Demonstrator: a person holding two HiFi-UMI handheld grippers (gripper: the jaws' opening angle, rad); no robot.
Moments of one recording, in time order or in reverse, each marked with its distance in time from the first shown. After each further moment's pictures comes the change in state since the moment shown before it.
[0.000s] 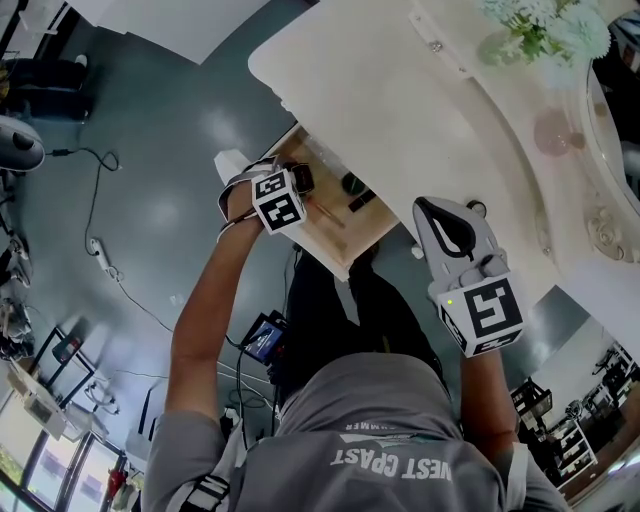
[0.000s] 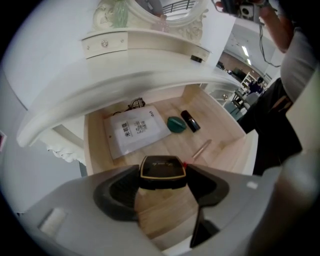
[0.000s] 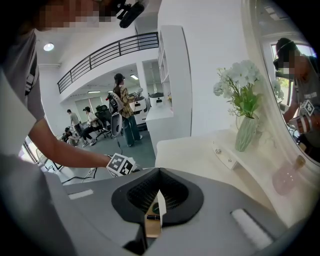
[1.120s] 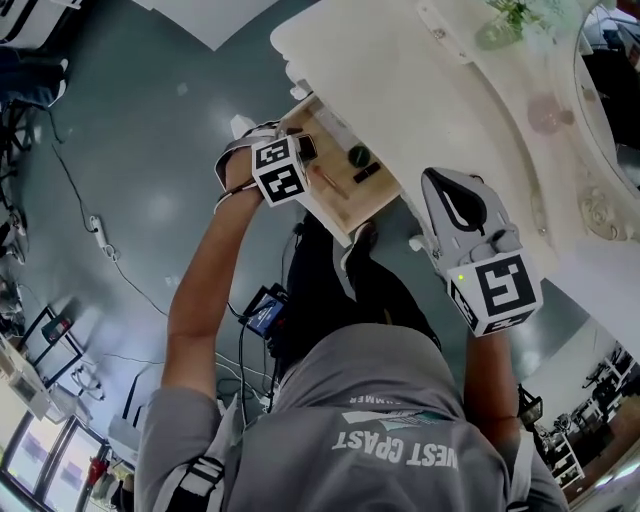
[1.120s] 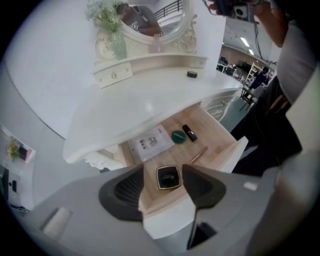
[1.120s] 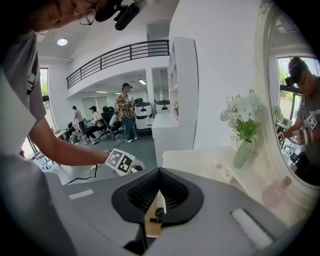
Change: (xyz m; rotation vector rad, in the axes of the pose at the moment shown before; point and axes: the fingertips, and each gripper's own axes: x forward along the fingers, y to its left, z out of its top) left arm -0.083 -0.003 0.016 0.042 -0.042 0.174; right arm -0.052 0.035 0.034 -0.096 -0.078 -0.003
